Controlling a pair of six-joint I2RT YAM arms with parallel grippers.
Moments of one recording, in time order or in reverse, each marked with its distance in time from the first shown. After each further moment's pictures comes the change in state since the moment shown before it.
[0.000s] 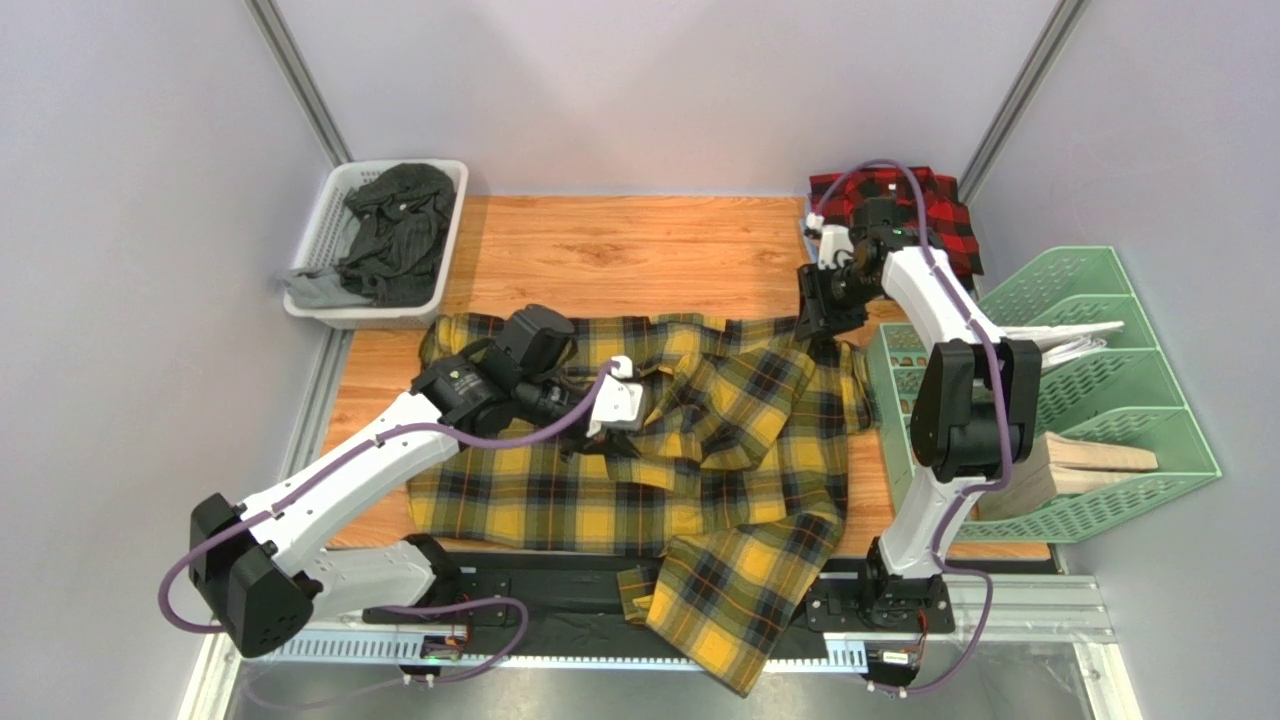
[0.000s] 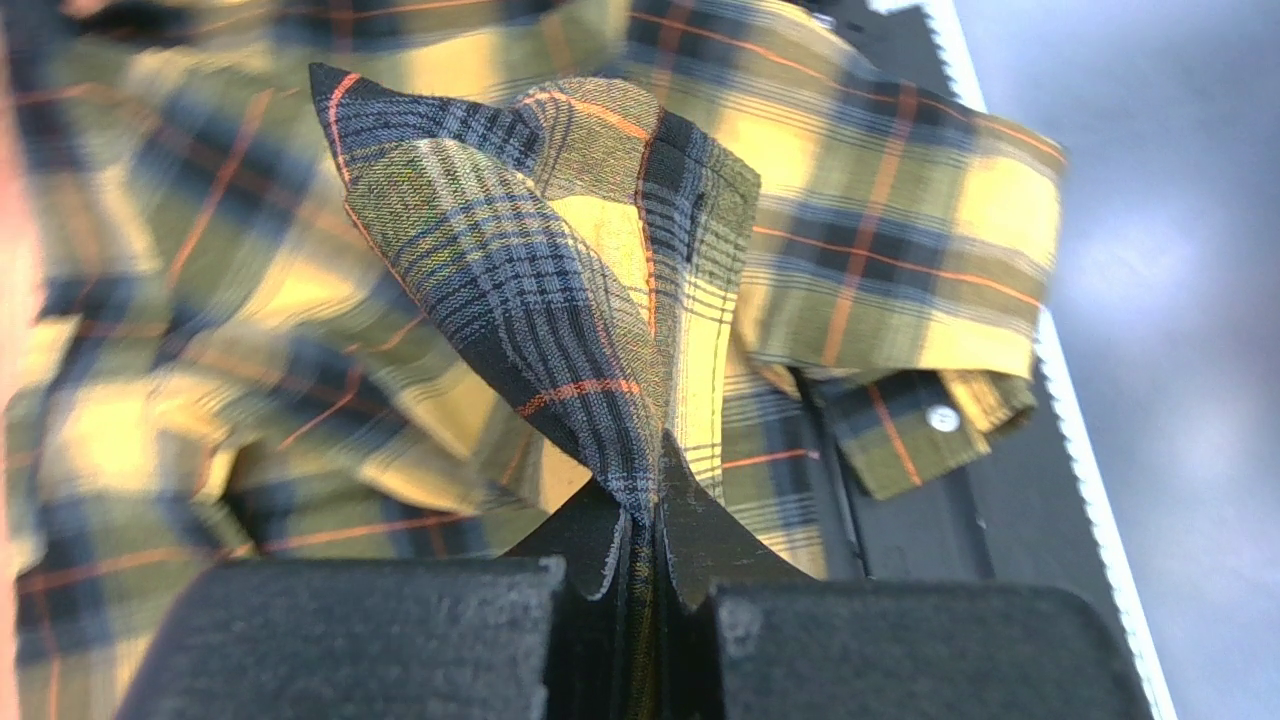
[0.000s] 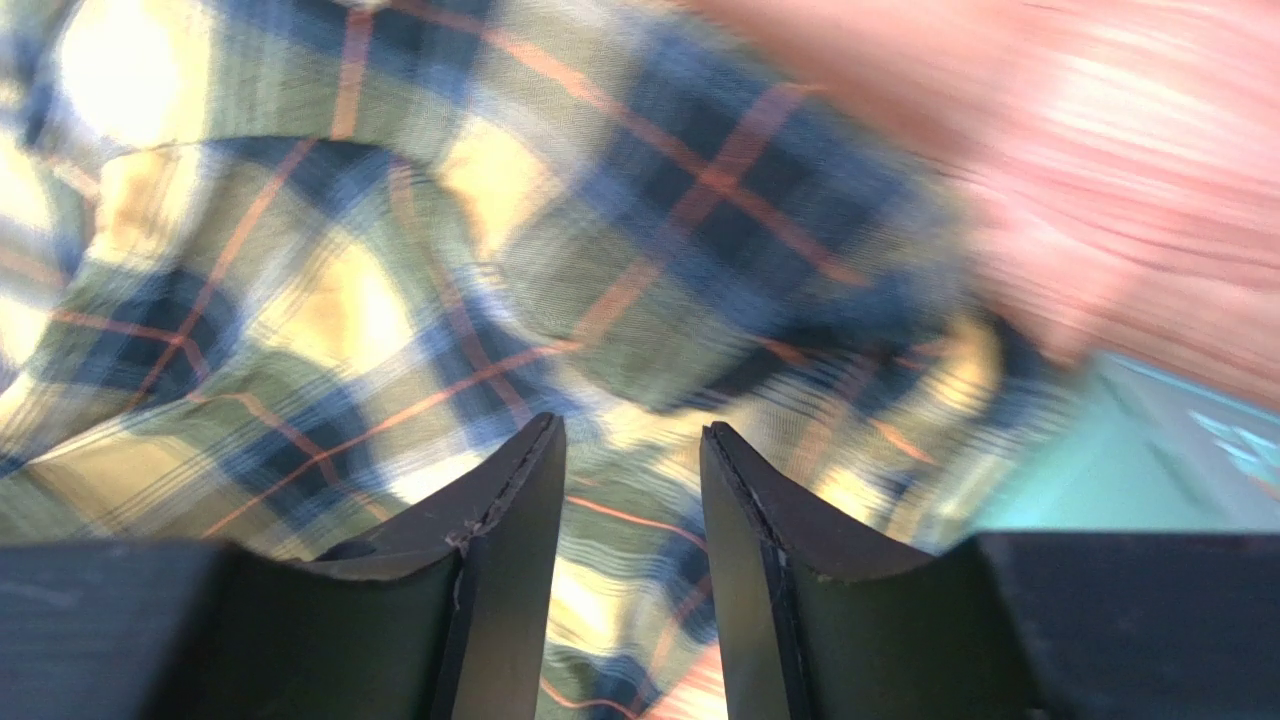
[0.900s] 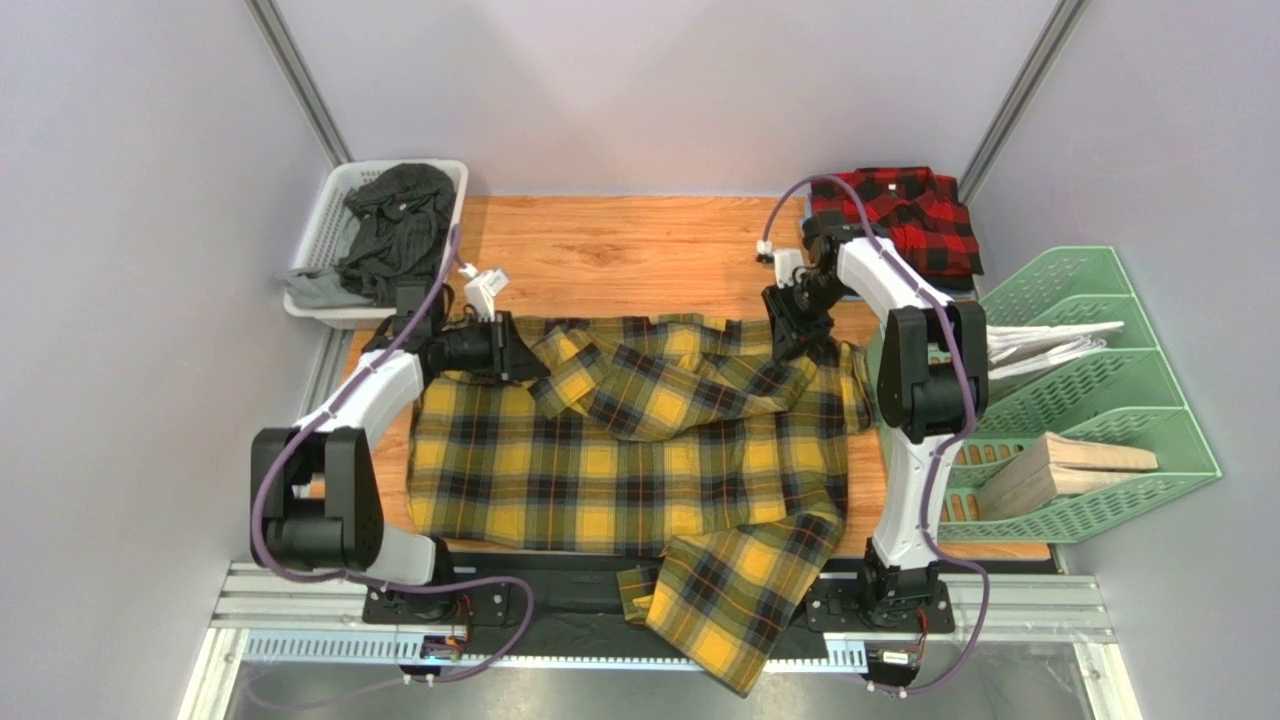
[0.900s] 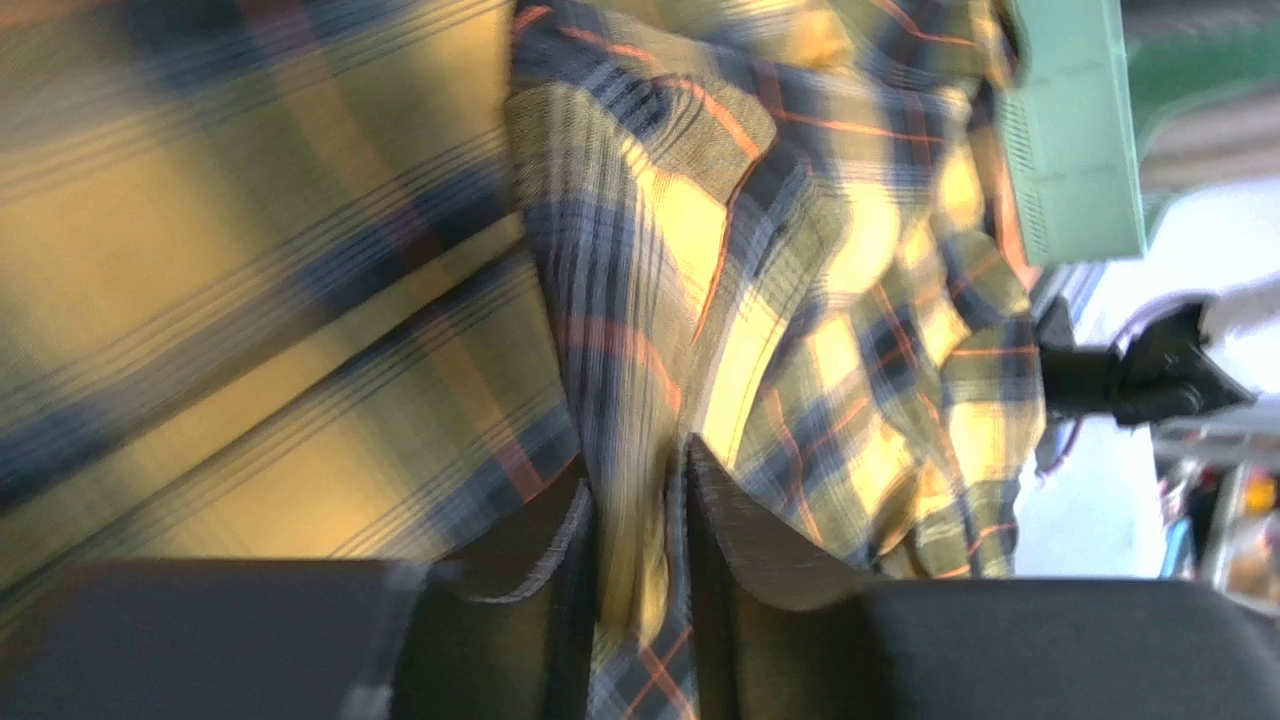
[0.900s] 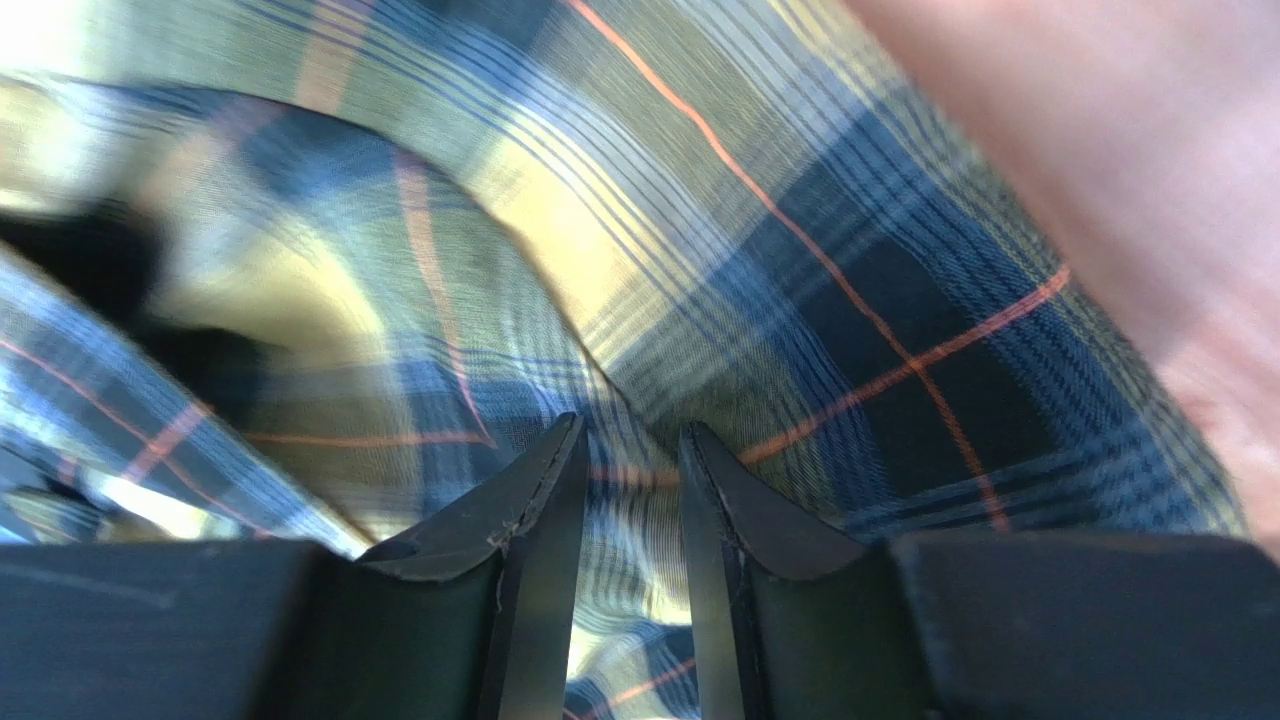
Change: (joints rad) left arm 0.745 0.265 -0.178 0.367 0.056 -0.764; right arm 0.077 0.225 0.148 -0.110 -0.009 -0.151
